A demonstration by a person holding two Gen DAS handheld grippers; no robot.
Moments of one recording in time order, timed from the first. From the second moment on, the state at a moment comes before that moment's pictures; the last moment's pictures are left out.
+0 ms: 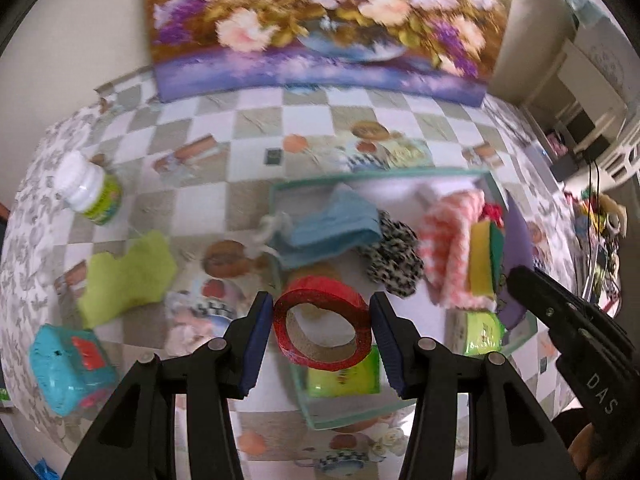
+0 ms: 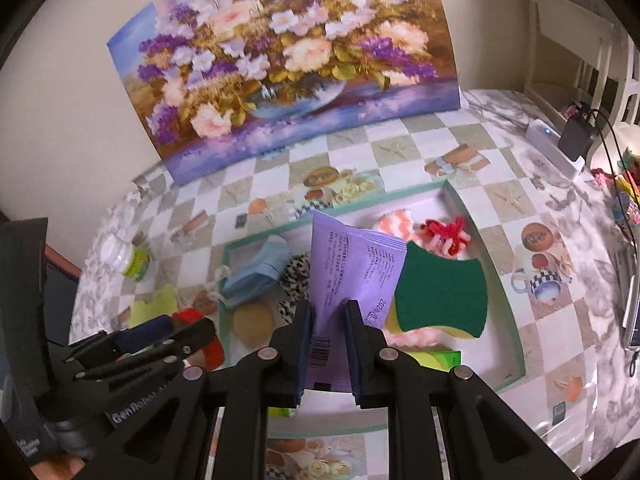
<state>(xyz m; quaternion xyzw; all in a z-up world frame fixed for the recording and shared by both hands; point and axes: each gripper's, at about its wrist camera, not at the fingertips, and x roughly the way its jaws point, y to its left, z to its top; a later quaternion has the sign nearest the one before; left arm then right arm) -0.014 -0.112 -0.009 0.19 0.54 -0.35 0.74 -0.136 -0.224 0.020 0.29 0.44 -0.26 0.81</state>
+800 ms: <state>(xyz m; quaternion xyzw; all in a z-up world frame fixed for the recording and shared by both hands) -0.008 -0.117 -0.033 0.18 0.56 -0.32 0.74 -0.126 -0.222 -0.004 0.29 0.48 -0.26 0.79</state>
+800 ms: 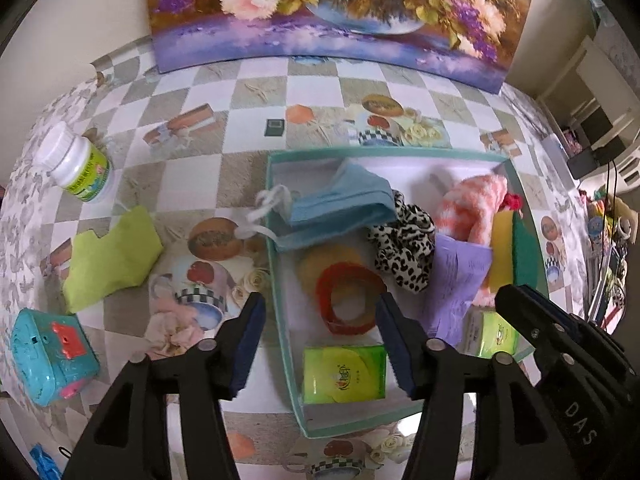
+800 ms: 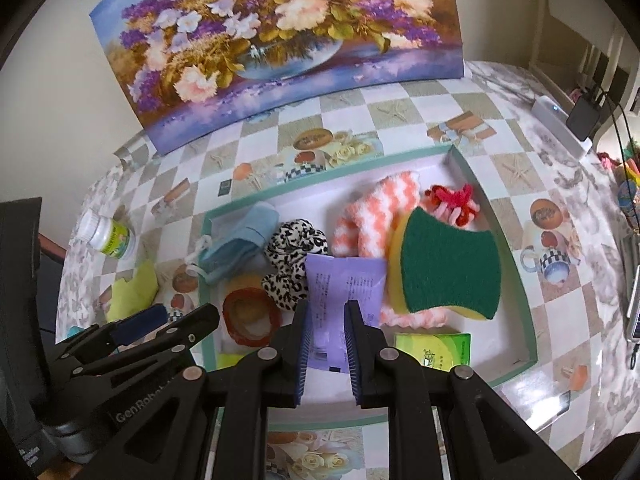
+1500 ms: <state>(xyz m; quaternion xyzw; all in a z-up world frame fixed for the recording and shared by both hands) 0.032 -0.073 -0.044 0.16 0.56 -0.23 0.78 -0.125 -0.221 -0.004 0.24 0.49 -0.30 0.78</state>
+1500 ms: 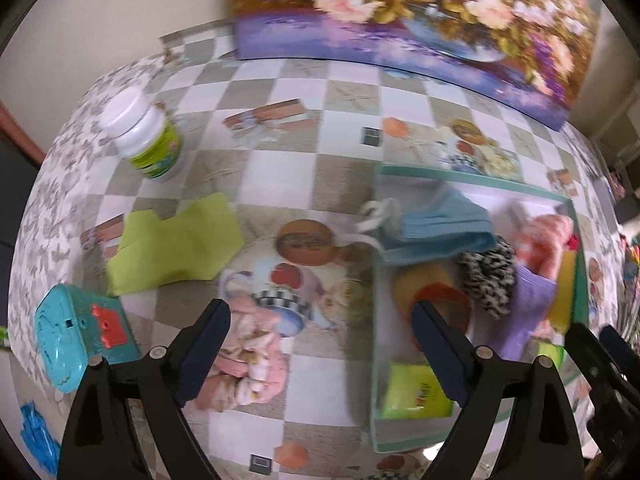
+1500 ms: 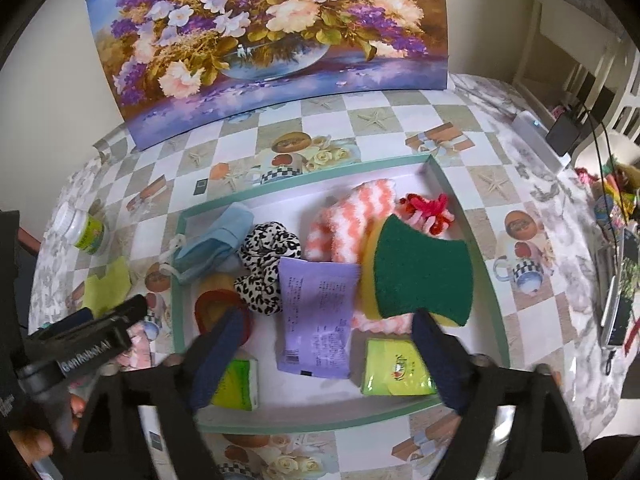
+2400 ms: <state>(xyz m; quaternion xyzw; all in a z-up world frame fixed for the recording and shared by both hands) 0.041 -0.039 -0.026 0.12 0.47 -0.25 0.84 -0.115 -0.207 0.002 0.22 0.46 -0.27 0.82</state>
